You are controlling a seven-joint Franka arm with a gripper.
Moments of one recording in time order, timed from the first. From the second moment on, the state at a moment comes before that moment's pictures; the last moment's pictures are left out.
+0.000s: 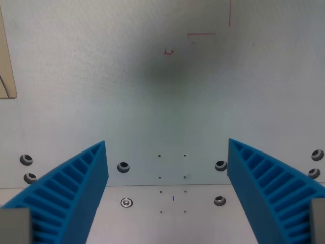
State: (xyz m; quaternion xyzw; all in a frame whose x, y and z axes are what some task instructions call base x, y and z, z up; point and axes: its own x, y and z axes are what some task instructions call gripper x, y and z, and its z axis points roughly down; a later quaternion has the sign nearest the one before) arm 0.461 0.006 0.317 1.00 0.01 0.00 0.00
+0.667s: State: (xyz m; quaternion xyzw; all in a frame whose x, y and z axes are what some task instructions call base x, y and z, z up) arm 0.460 -0.034 0.317 1.00 0.01 0.00 0.00
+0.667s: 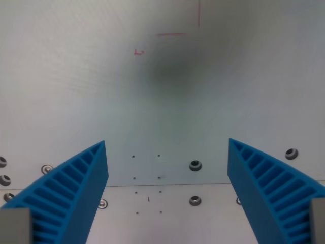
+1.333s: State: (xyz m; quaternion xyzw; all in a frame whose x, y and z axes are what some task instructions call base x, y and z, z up) arm 0.458 -0.082 0.319 1.00 0.00 0.00 0.00
